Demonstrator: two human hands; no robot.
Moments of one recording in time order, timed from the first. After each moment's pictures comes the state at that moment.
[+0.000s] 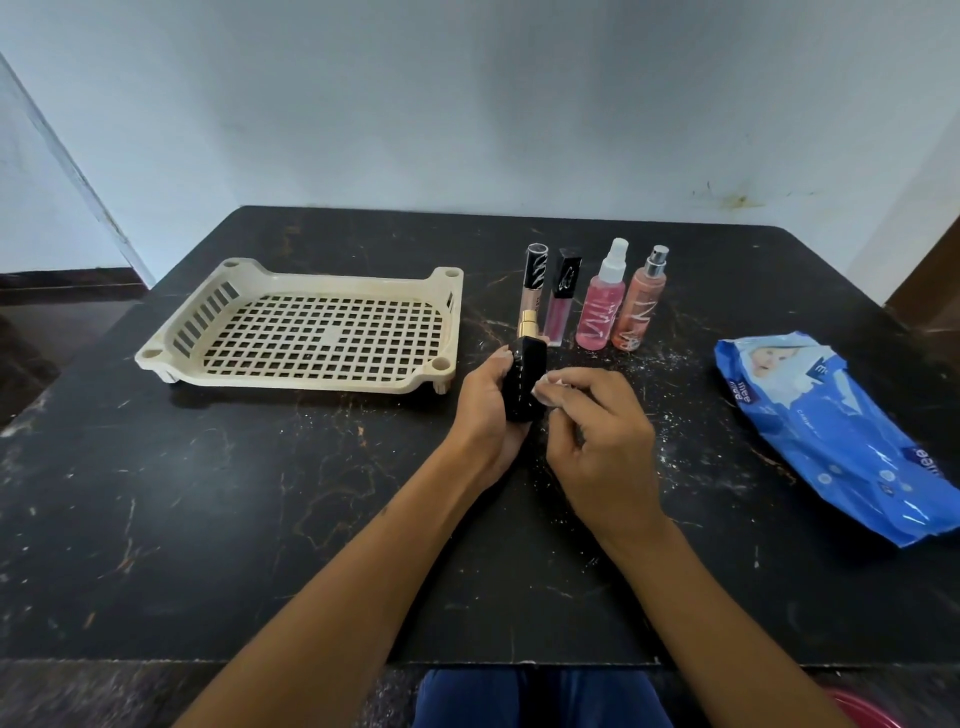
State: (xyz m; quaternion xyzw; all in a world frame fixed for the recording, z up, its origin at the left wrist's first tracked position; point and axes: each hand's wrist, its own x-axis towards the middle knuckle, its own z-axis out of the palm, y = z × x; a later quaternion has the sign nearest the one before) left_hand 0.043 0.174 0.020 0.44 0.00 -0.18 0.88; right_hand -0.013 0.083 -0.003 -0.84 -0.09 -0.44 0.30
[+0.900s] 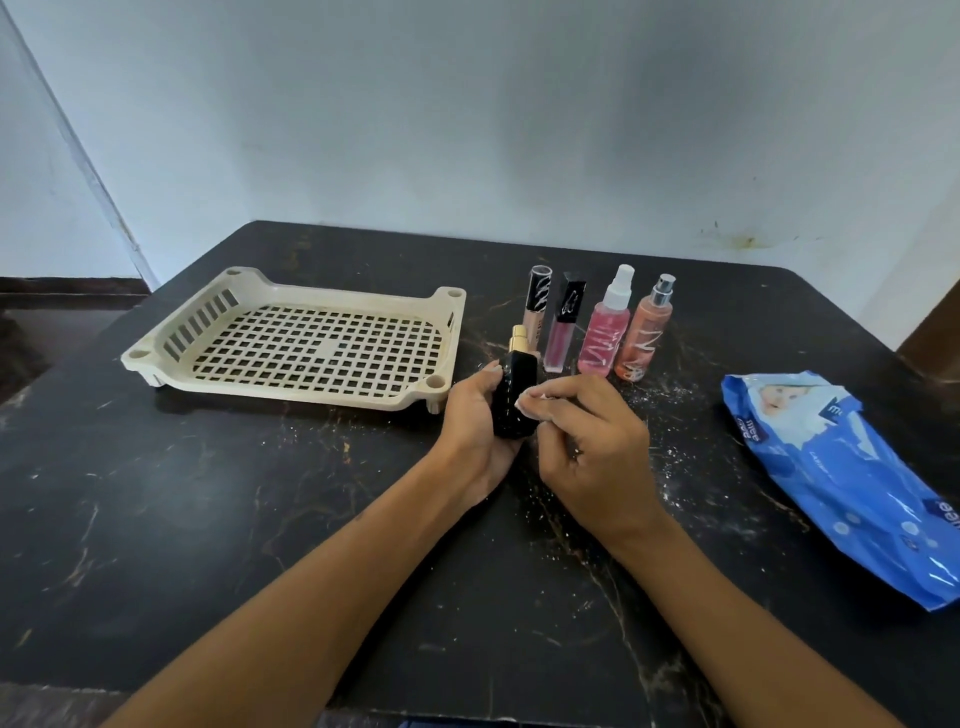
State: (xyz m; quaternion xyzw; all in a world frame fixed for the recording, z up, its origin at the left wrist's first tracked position) left_hand 0.049 0.175 0.023 0.40 0.03 -0.19 0.89; right_hand 0.015 0.070 -0.006 -0.81 -0.20 -0.46 0.30
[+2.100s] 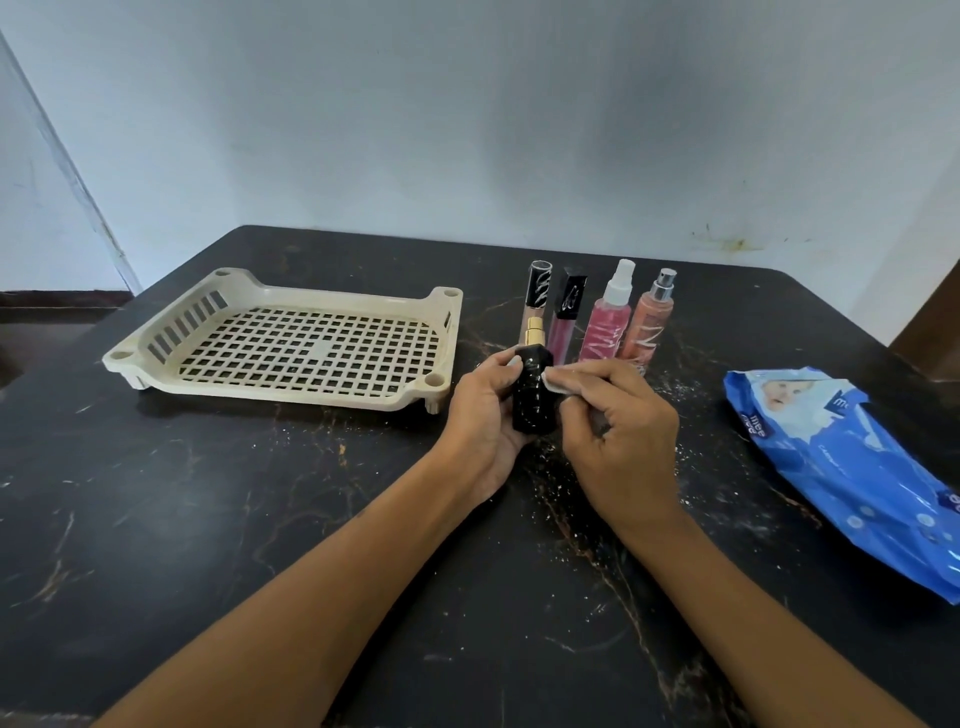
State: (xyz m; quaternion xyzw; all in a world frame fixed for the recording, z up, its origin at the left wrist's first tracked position) left_hand 0.050 0.177 0.022 0.44 -0.04 -0.18 0.88; right_hand 0.017 0.066 -0.004 -0.80 -0.11 -0.46 0.37
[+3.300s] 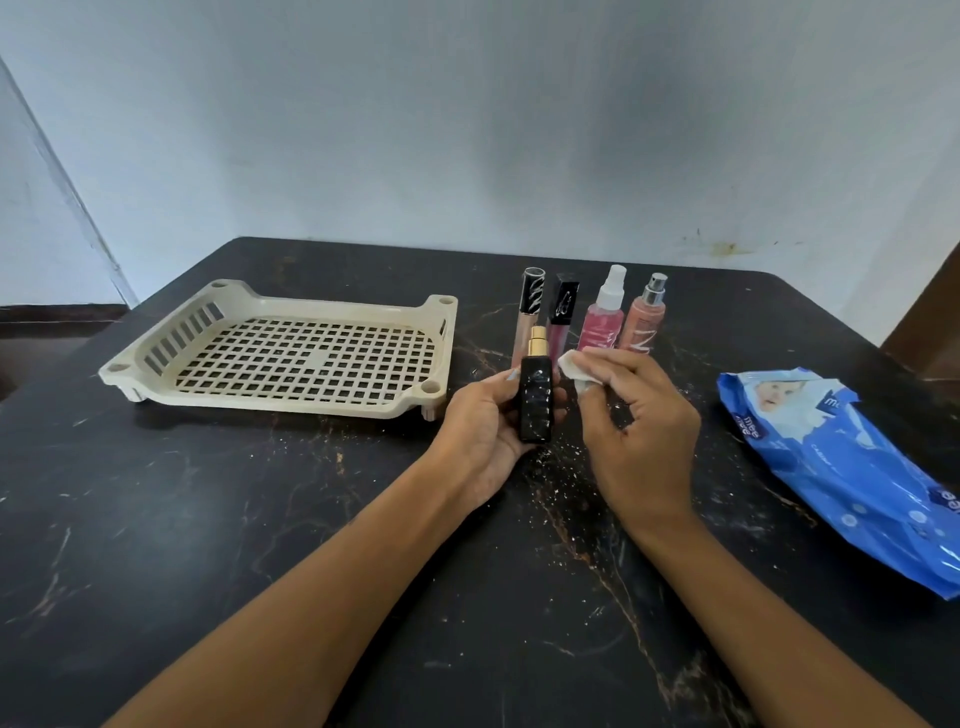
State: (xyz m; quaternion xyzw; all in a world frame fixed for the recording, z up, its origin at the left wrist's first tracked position) left_hand 0.052 0.178 0.021 0.45 -0.02 -0.22 0.87; right_hand 0.012 0.058 0.003 -0.79 -0.05 -0.49 0.37
